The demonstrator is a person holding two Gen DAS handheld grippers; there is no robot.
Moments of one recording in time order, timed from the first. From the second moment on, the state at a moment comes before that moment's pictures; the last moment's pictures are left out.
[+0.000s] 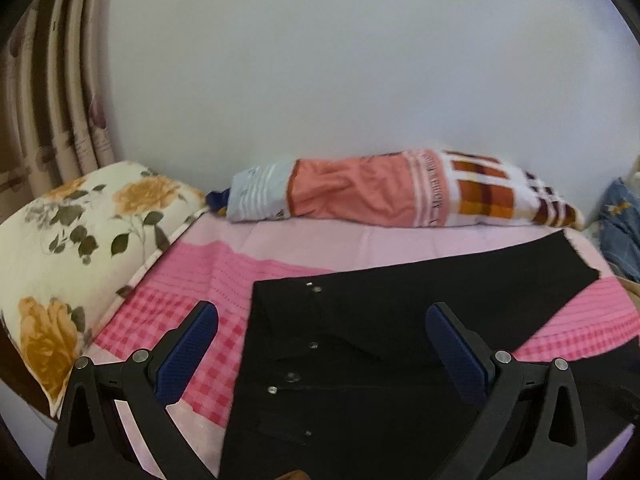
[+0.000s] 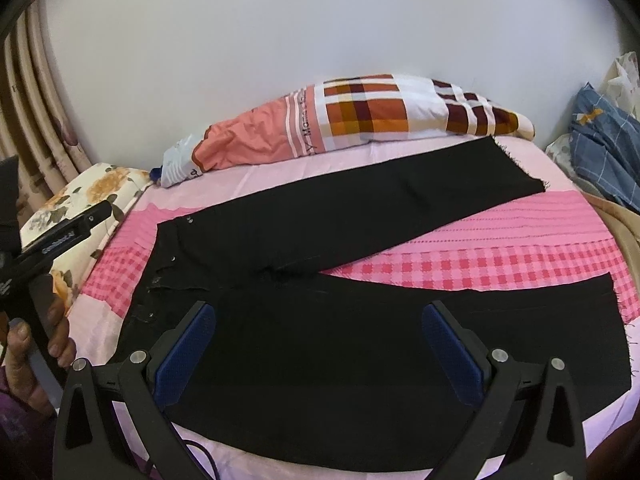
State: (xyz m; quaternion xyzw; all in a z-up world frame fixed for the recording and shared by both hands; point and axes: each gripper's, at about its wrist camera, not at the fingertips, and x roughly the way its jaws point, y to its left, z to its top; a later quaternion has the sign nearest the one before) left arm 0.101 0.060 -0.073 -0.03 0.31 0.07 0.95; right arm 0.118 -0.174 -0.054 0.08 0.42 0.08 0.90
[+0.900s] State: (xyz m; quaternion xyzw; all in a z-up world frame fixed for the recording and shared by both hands) left arm 0.210 0.158 -0.167 -0.08 0.44 0.05 0.90; right arm 0.166 -0.155 -0.103 0.07 0.49 0.07 0.87
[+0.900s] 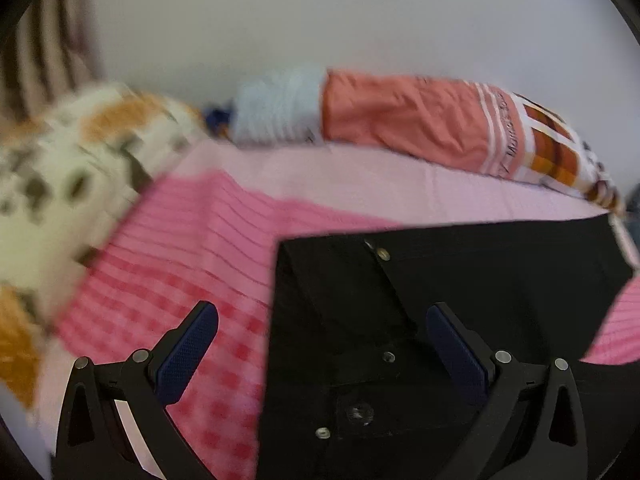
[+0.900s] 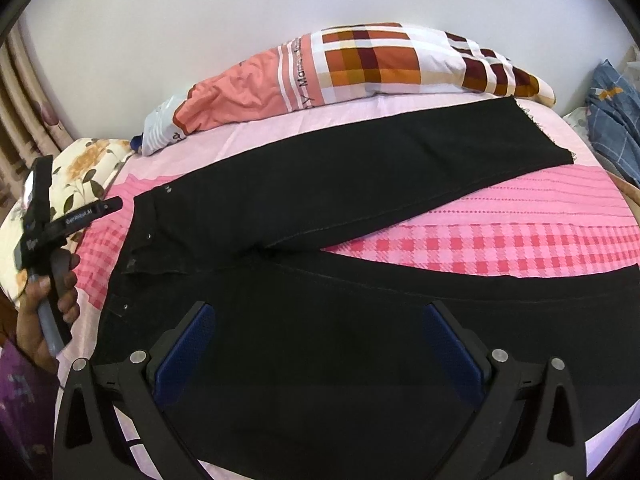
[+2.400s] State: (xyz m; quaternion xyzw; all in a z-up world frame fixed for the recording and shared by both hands) left arm 0.111 0.153 -0.133 -0.15 0.35 -0.12 0.92; right arm 0.402 -0.204 -0.205 0.48 0.56 0.16 0.66
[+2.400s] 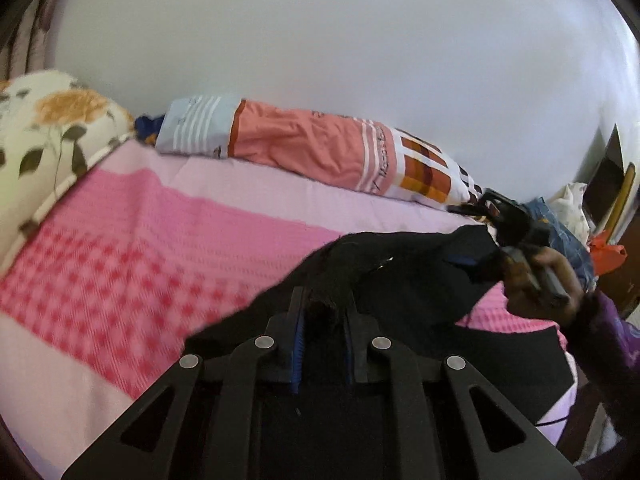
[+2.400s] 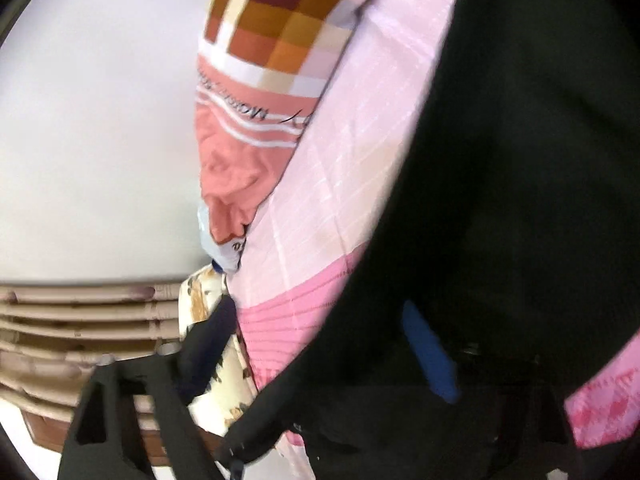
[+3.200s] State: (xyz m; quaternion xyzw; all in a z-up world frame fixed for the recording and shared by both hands) left arm -0.013 0.173 -0.178 -0.14 0.48 0.05 0.86; right arm 0.137 -0.196 -0.251 0.47 0.61 0.18 0.61
